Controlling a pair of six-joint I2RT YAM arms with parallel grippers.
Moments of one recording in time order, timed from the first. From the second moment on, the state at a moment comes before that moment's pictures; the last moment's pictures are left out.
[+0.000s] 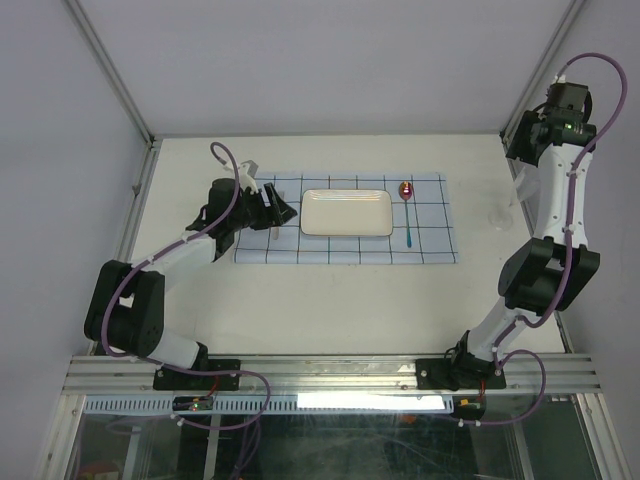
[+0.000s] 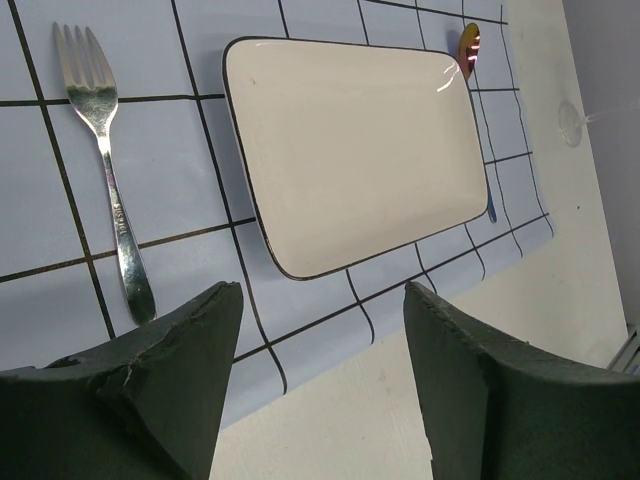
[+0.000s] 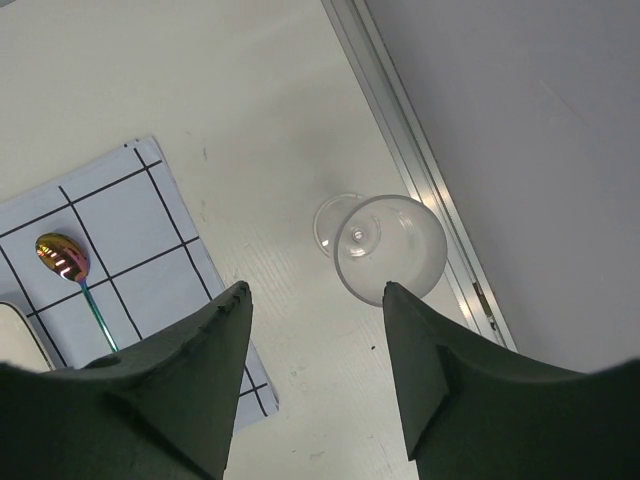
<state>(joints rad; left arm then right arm) -0.31 1.47 0.80 0.21 0.35 -0.54 -0.28 1.74 1.89 -0.93 0.14 0.06</state>
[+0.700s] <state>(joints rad) -0.31 1.45 0.81 0.21 0.32 -0.55 -0.26 1.74 1.90 -0.93 0.09 0.07</state>
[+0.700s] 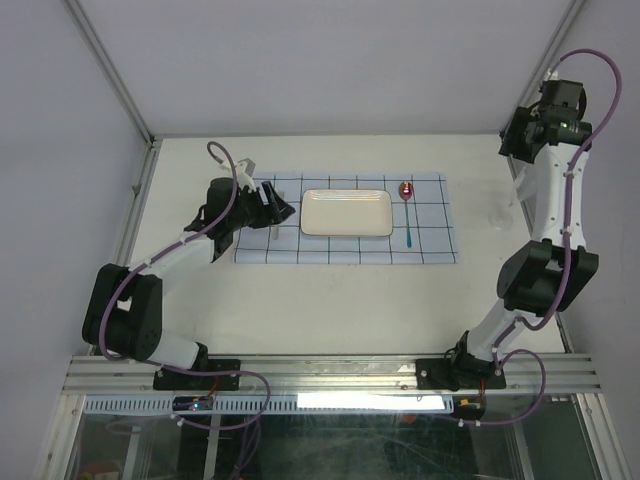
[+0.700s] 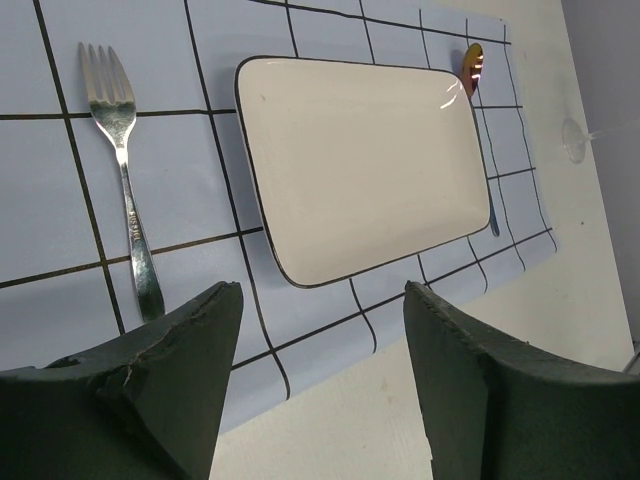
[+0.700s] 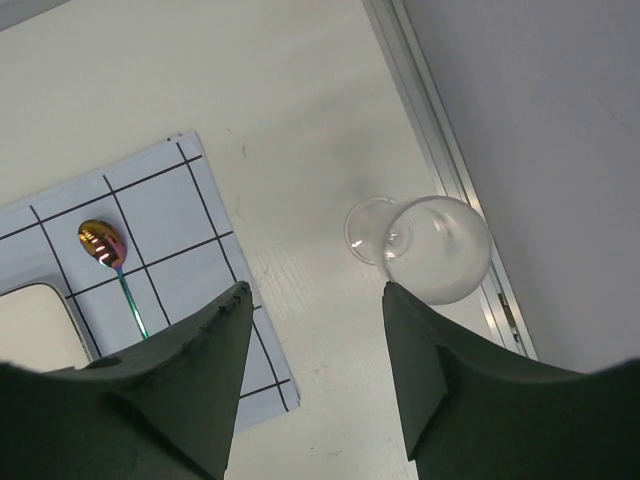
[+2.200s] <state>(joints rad) -0.25 1.86 1.16 0.26 0.16 -0.52 0.06 2.19 2.03 -0.82 -0.01 0.12</state>
